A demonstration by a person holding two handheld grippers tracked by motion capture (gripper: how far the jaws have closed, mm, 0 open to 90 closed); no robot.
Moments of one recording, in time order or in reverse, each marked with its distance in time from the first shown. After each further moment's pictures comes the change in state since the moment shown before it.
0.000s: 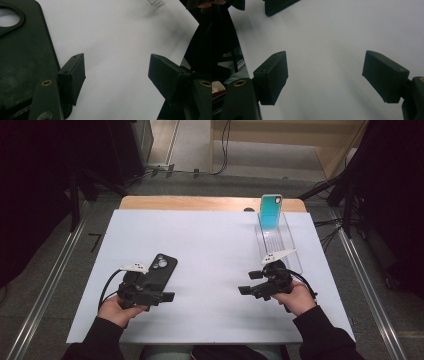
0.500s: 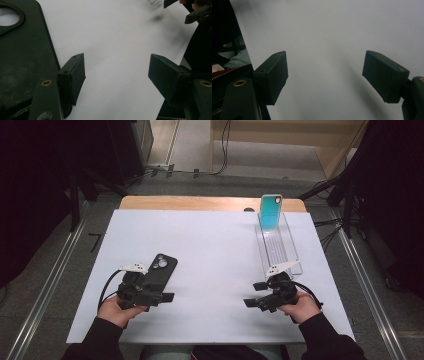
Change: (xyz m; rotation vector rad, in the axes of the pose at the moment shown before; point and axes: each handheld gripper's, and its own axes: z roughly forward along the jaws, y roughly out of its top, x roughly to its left) left arm 0.000 -0.001 -0.001 0.000 0.000 0.000; right arm 0.003 -0.031 -0.002 0.055 0.005 0.001
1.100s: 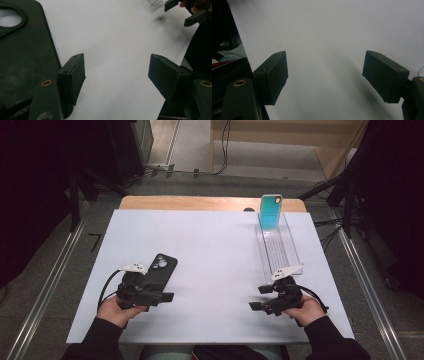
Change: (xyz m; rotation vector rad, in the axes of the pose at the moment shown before) left arm 0.001 0.000 -0.002 -0.009 0.010 0.004; right arm -0.005 -0.016 -0.004 0.000 -0.011 0.009
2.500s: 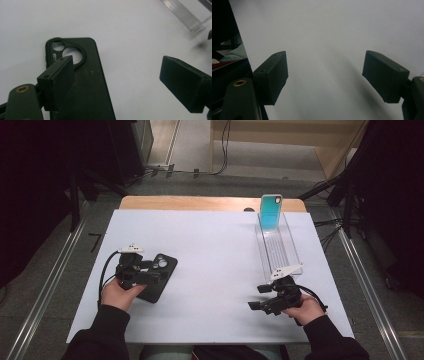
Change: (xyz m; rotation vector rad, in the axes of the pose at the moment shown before) left arm 0.029 0.038 0.000 -0.102 0.198 -0.027; right arm 0.000 0.002 0.001 -0.005 0.004 -0.017
